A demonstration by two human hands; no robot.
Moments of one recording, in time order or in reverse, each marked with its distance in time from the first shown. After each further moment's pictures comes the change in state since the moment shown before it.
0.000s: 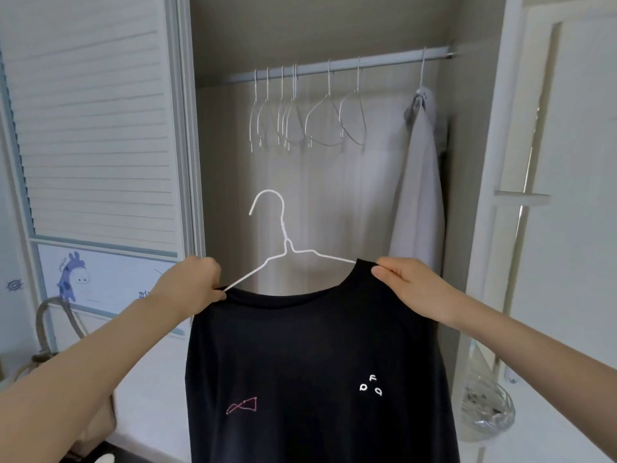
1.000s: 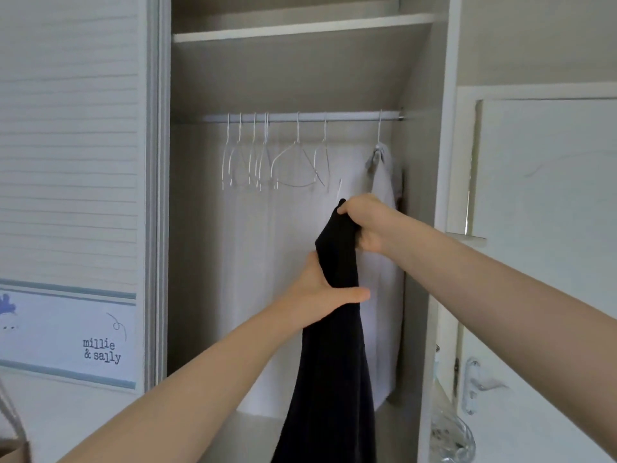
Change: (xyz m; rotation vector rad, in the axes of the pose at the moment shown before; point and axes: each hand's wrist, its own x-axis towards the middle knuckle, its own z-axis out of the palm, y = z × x) left_hand -0.008 0.182 -0.069 -1.317 -0.184 0.281; right_hand 0.085 -0.118 -0.075 0.842 0.310 0.439
